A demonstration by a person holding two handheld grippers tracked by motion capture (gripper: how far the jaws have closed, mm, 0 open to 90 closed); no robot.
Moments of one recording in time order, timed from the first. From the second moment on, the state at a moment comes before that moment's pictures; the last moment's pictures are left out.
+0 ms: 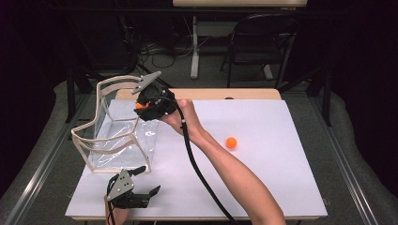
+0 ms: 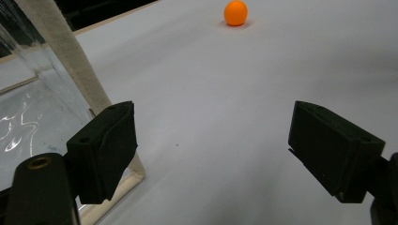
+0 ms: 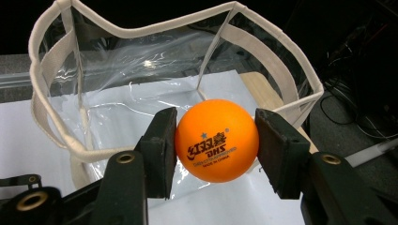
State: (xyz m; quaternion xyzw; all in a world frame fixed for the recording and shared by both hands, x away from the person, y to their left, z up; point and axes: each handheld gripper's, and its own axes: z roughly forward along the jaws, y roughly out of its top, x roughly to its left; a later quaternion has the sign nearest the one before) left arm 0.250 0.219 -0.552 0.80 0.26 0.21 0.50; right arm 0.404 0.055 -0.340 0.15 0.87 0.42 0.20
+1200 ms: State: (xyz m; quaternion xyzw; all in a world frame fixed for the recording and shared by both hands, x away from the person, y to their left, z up) left arm 0.251 0.218 -0.552 0.80 0.26 0.21 0.50; right arm 0.405 0.088 -0.345 0.14 0.88 0.41 0.20
